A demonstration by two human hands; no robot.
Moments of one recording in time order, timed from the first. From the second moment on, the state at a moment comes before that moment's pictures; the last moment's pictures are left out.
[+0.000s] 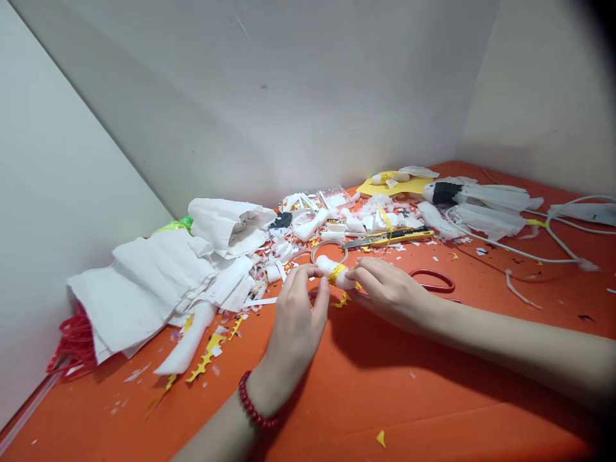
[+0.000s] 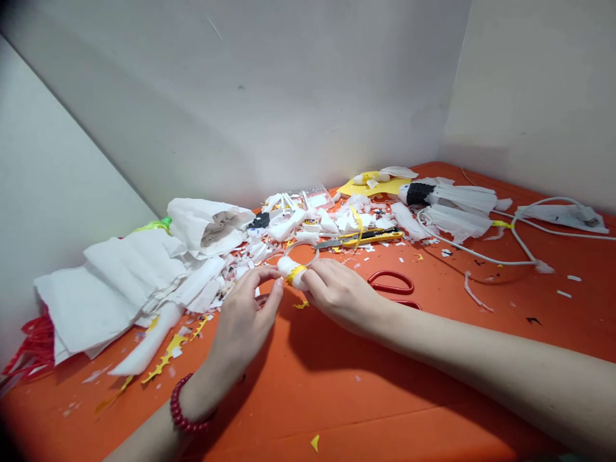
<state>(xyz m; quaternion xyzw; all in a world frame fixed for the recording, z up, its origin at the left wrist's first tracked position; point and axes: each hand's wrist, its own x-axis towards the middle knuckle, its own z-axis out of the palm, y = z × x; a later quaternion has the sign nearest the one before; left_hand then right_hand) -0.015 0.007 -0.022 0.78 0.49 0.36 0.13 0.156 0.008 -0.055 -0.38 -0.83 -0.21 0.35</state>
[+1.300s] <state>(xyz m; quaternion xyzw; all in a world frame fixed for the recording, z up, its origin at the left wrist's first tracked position) -0.022 0.015 -0.018 0.82 0.47 0.31 0.09 0.160 0.014 -0.061 -0.41 -0.80 0.10 0.43</state>
